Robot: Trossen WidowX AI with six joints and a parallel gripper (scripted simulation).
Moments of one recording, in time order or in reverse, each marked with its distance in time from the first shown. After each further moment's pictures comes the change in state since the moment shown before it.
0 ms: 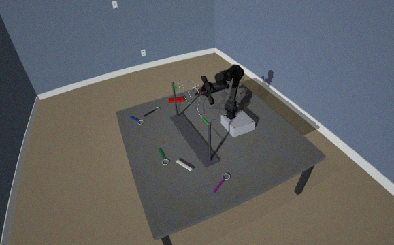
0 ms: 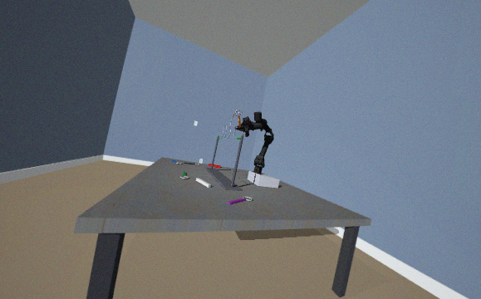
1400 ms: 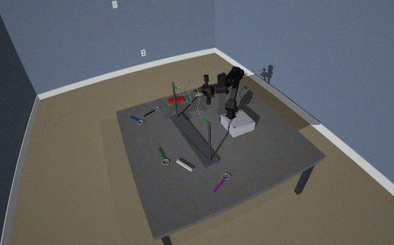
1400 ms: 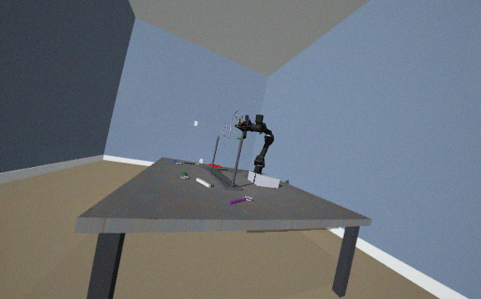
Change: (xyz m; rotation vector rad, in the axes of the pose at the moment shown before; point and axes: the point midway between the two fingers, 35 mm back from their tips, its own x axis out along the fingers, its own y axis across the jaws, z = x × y) arm 0.001 -0.015 0.004 -0.454 -0.059 -0.251
